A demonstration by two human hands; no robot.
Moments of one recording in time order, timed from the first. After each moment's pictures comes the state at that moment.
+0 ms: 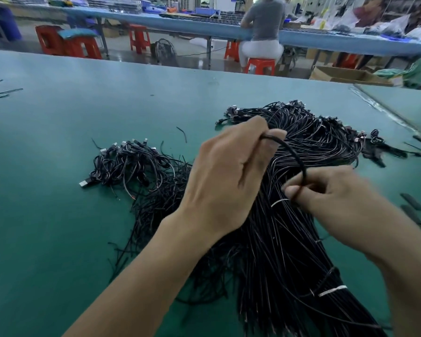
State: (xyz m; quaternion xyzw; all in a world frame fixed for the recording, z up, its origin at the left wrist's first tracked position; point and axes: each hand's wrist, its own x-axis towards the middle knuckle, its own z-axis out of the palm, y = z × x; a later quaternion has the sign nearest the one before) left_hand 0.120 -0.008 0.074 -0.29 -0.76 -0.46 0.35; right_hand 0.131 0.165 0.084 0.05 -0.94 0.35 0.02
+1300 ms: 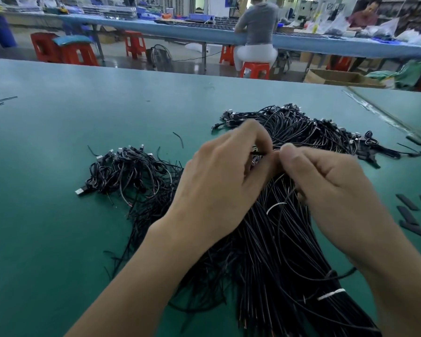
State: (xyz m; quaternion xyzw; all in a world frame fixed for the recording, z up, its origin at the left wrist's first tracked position) left_hand 0.123 -0.014 0.081 -0.24 -0.84 -0.41 0.28; right_hand 0.137 0.145 0.090 0.17 -0.83 0.51 0.15
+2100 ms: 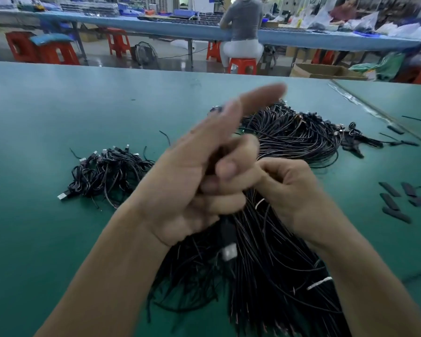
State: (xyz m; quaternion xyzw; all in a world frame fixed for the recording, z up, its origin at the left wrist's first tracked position) left_hand 0.128 -0.030 0.098 -0.32 -0.39 -0.83 -0.26; right_hand 0.123 0.139 0.064 0.14 -0.81 0.57 0.04
